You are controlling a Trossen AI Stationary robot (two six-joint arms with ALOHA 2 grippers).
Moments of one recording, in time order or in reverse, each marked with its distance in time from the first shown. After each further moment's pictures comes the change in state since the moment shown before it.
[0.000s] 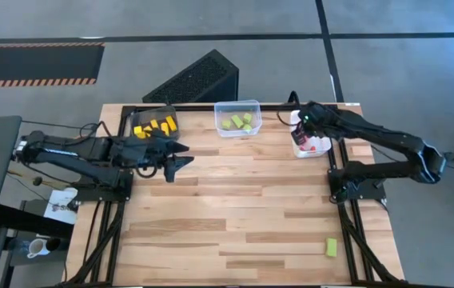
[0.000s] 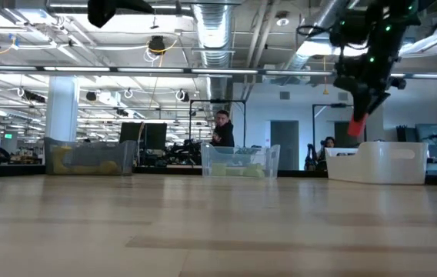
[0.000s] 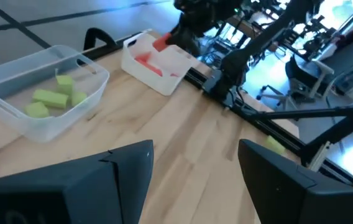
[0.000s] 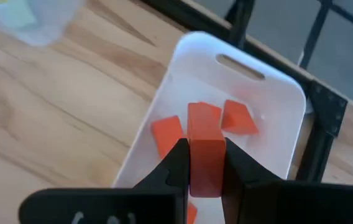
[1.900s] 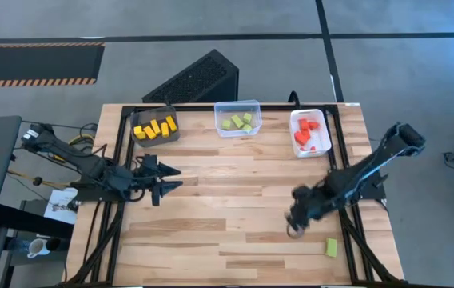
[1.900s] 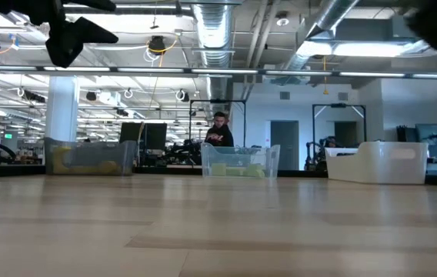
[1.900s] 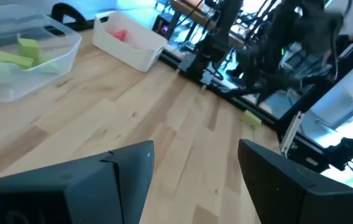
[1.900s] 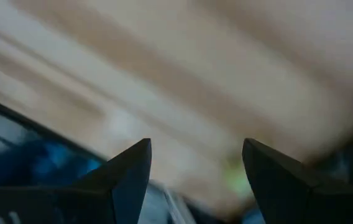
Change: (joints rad) left arm -0.301 -0.230 -0.478 0.332 -0.197 -0.051; right arm 1.155 0.250 0.156 -0.133 -0.570 1.277
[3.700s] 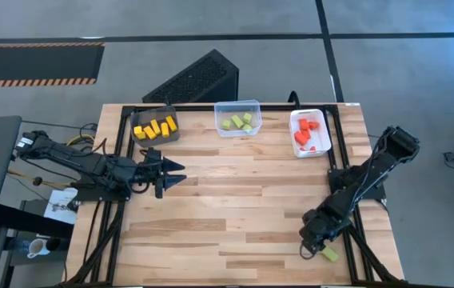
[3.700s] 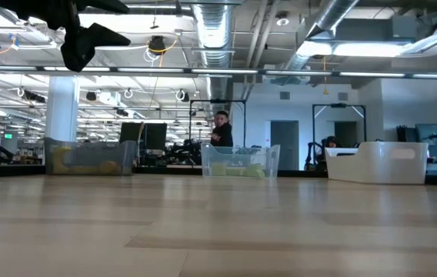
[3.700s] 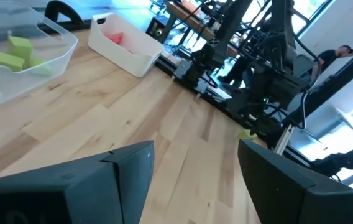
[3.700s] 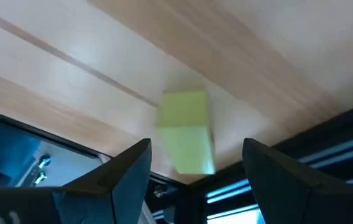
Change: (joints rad) left arm 0.162 0.000 -0.014 0.079 0.176 0.005; right arm 0.216 0.100 -0.299 0.391 -0.329 0.158
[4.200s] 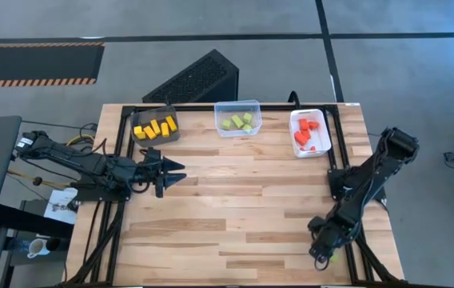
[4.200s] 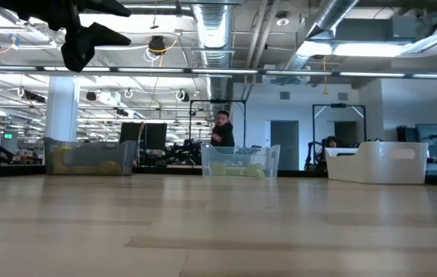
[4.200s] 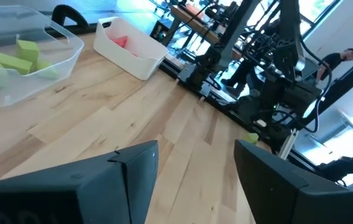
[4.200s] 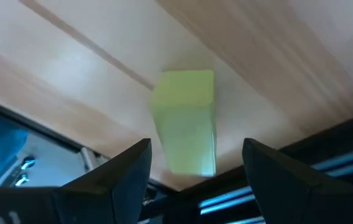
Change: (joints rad) left arm 0.000 0.000 0.000 0.000 -0.019 0.000; right arm 0.151 0.016 0.000 0.069 0.088 0.081
